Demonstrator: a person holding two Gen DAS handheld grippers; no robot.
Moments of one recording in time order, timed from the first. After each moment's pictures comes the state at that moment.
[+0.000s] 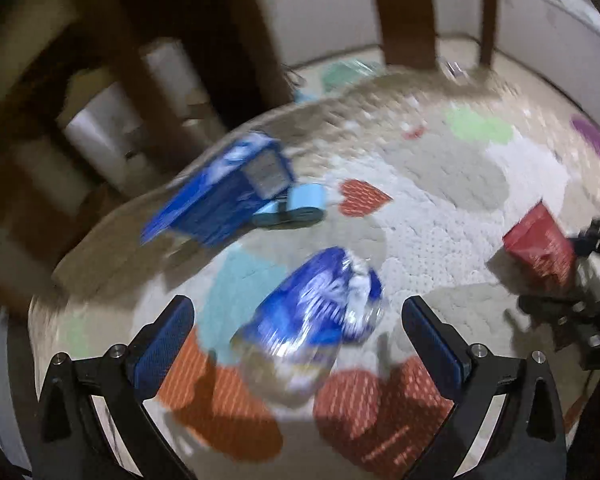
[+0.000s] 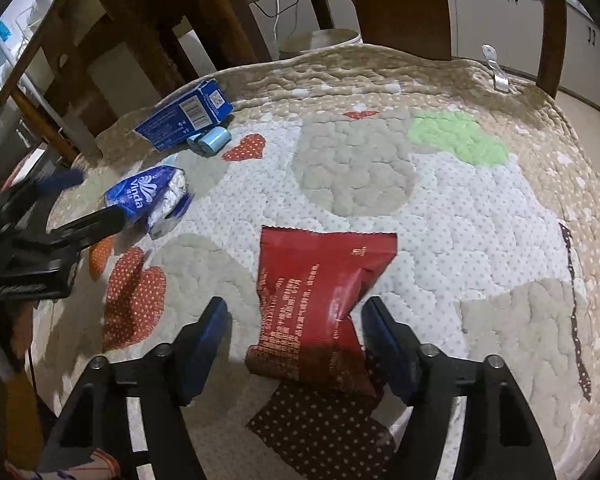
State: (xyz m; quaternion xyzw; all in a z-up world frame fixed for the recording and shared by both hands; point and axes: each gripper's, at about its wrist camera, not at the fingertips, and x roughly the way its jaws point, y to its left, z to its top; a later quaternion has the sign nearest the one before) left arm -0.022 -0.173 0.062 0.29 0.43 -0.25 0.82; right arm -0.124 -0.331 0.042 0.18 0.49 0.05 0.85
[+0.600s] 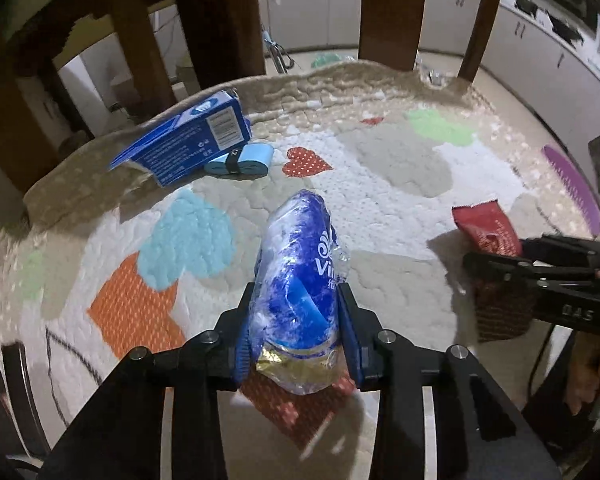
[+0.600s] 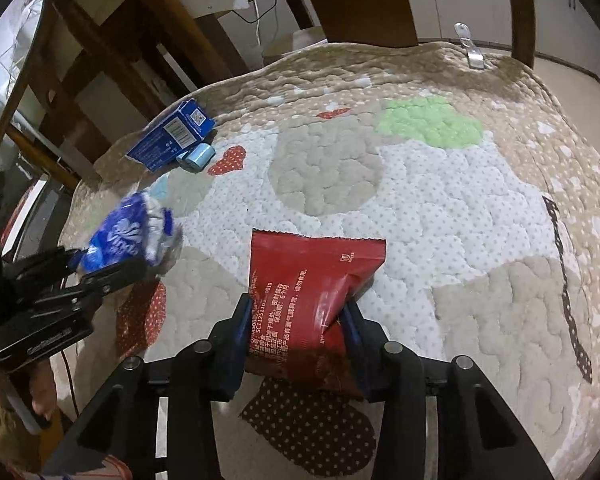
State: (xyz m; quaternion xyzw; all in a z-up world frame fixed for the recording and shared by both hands) left arm -0.079 -0.156 0.079 0.16 0.49 -0.25 0.82; right arm -0.137 -0.355 0.045 0.24 0.49 0.04 0.84
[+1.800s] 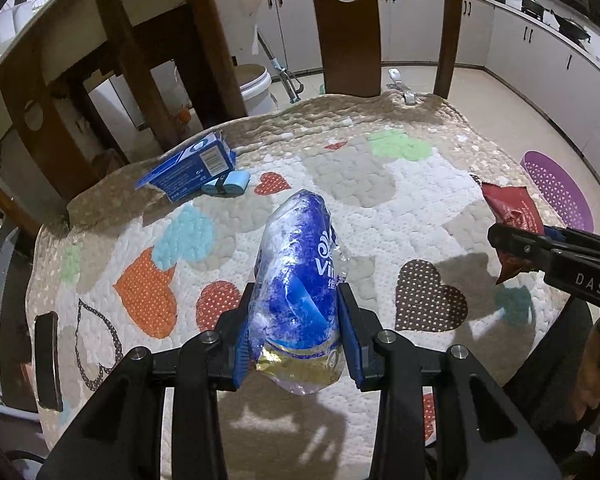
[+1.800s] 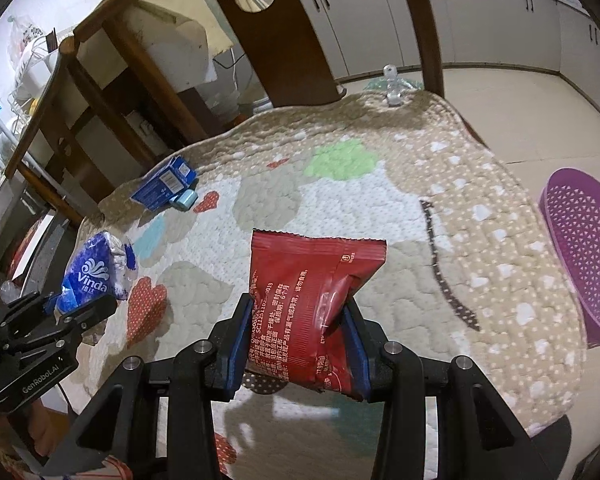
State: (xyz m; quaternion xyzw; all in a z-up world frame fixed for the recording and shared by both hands) left arm -0.150 -0.206 0.122 0.19 0.45 -0.20 0.85; right arm -0.214 -0.406 0.089 0.25 0.43 -0.01 0.87
